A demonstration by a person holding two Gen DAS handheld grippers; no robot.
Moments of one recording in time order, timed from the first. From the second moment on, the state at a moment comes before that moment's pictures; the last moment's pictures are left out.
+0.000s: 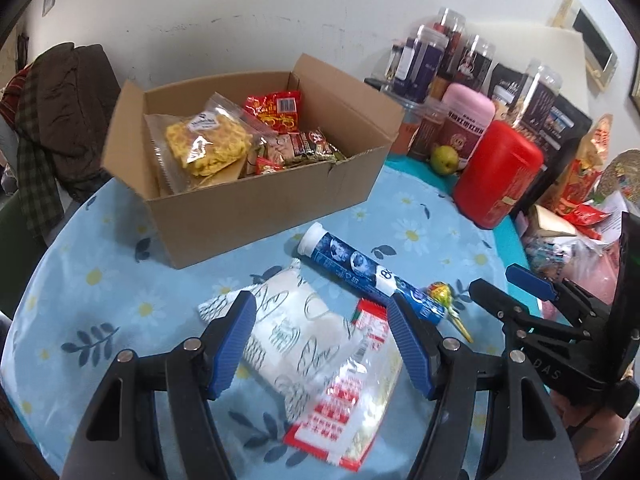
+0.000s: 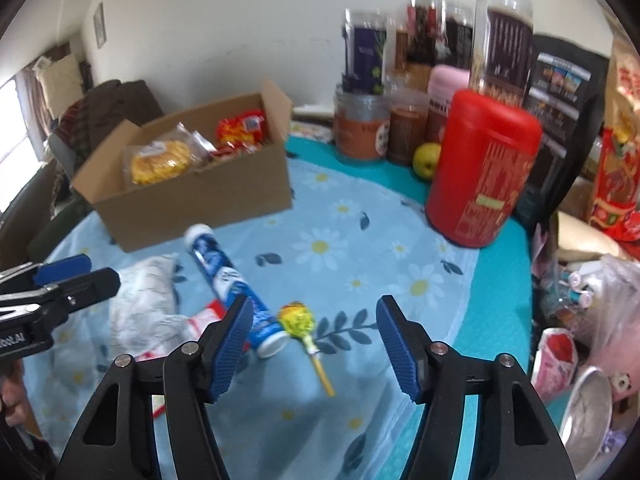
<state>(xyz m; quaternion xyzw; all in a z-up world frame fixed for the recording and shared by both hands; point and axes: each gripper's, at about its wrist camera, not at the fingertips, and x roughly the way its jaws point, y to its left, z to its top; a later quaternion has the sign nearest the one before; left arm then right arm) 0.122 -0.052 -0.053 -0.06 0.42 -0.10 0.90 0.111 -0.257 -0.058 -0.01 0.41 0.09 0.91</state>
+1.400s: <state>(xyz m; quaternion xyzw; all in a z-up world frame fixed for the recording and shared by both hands) 0.139 -0.032 -0.114 -0.04 0.48 -0.07 0.87 0.117 -0.237 -0.103 -0.02 0.47 0.15 0.87</state>
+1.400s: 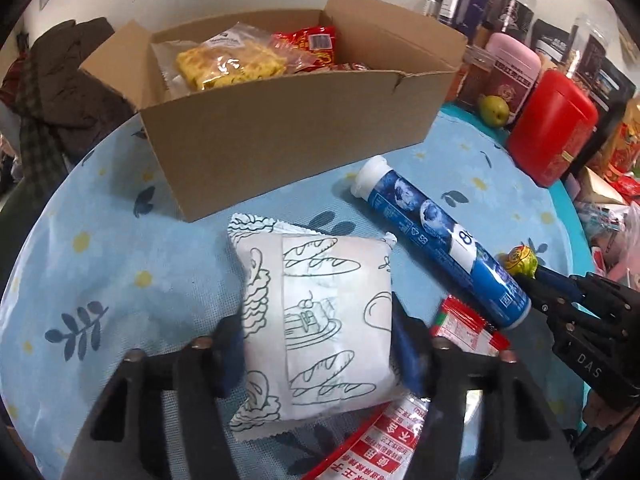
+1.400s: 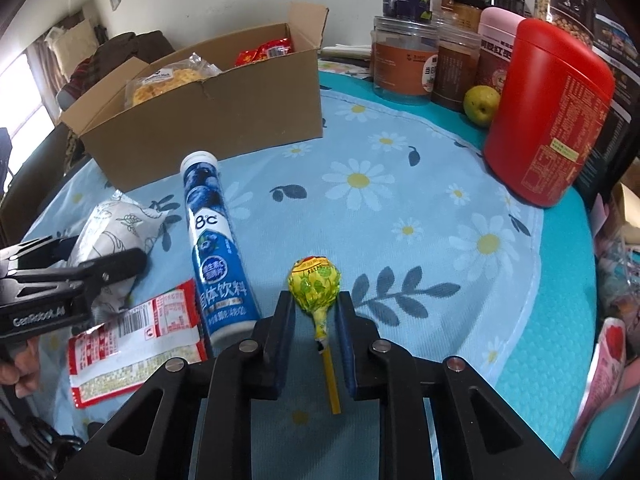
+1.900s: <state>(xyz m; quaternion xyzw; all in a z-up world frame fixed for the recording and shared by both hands) 0.086 -0.017 -0.107 -0.04 0.49 -0.11 0.86 0.068 -0.228 -0.099 0.01 0.47 0.16 0.87</state>
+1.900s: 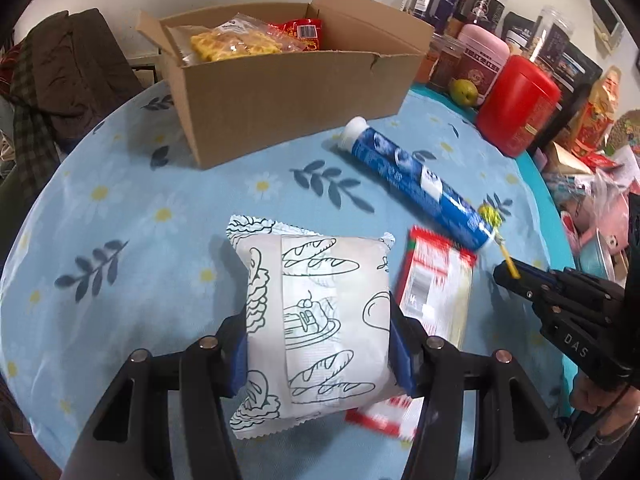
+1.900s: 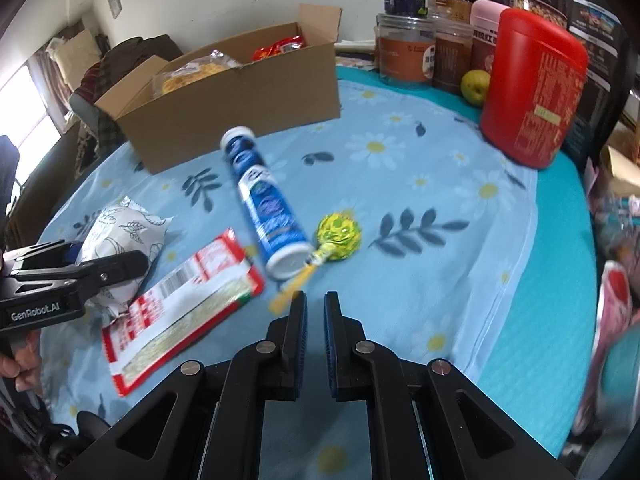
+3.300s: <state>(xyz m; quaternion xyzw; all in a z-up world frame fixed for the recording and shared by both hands) 0.106 -0.013 -0.090 -0.07 0.46 -0.10 0.88 0.106 -0.233 -0.101 0.03 0.46 0.12 0.88</state>
